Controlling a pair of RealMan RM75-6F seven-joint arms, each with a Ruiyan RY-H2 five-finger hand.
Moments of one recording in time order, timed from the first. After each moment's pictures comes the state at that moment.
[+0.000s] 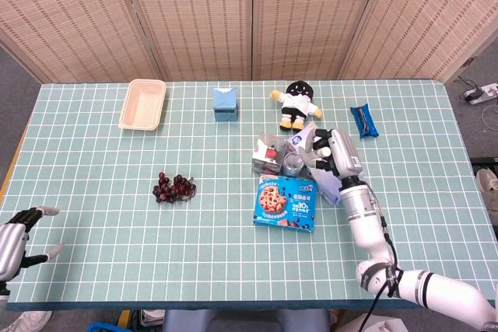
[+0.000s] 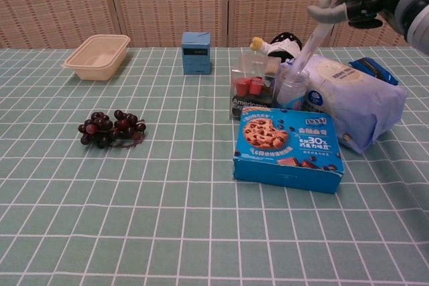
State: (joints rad) left arm -0.09 -1.07 -0.03 -1.62 1.50 1.47 -0.10; right arm 0.63 -1.52 0.40 -1.57 -1.07 1.13 0.17
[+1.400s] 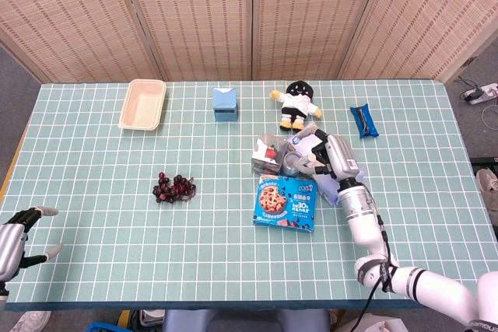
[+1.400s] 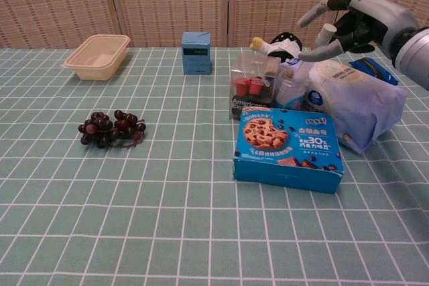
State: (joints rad) left arm -0.09 -1.07 -0.03 -1.63 1.50 1.46 -0.09; right arm 0.64 -1.59 0.35 -1.38 -1.15 1.08 0.23
